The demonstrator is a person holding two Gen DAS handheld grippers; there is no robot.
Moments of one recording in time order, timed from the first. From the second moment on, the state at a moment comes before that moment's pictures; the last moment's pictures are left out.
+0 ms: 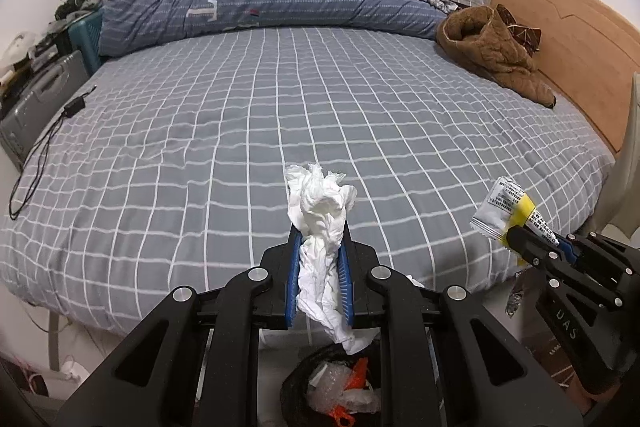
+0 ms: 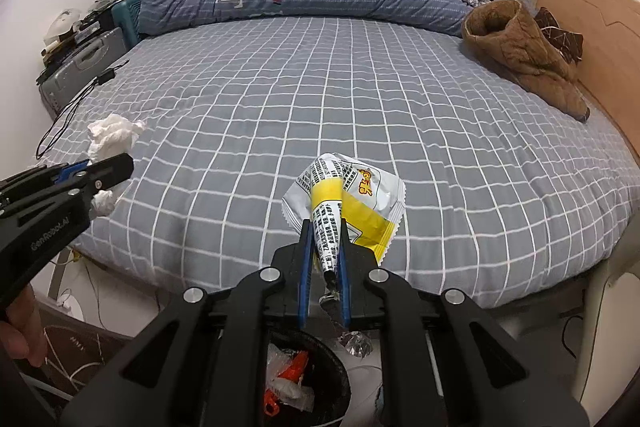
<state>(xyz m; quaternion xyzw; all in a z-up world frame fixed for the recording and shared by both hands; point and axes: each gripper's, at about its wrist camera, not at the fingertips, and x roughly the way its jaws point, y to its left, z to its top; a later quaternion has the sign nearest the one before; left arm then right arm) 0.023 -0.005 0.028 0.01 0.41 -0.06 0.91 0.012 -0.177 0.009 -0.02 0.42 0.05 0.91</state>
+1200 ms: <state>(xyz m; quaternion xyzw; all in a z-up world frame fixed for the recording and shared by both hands) -0.103 -0.012 0.021 0.00 0.43 -0.05 0.90 -0.107 -0.163 0.010 -0.02 0.42 0.10 0.90</state>
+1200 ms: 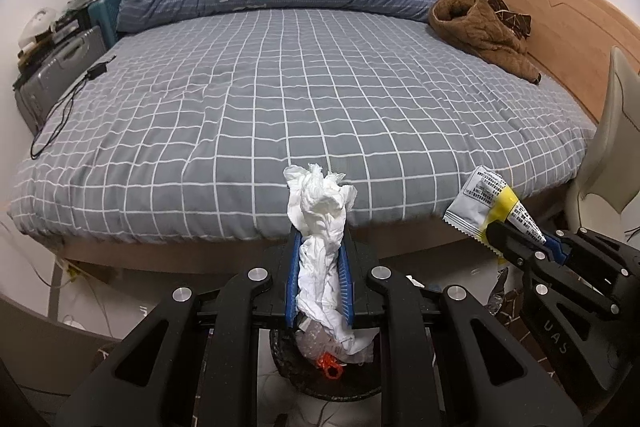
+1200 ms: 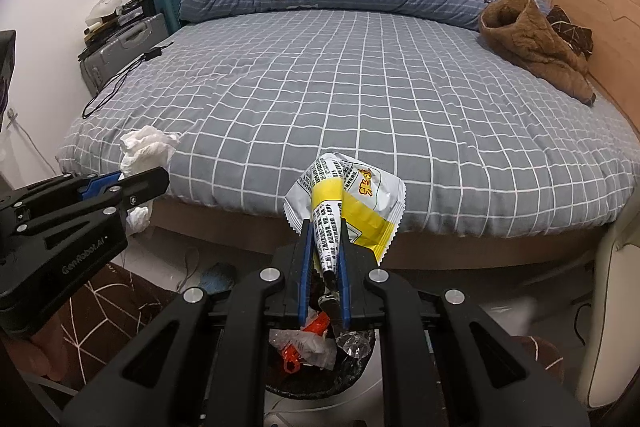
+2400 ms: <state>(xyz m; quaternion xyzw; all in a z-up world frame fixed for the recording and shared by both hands) -0.115 -0.046 -0.107 -0.01 0.52 -0.08 0.85 -0.127 -0.202 -0.093 0.01 0.50 0.06 0.86</state>
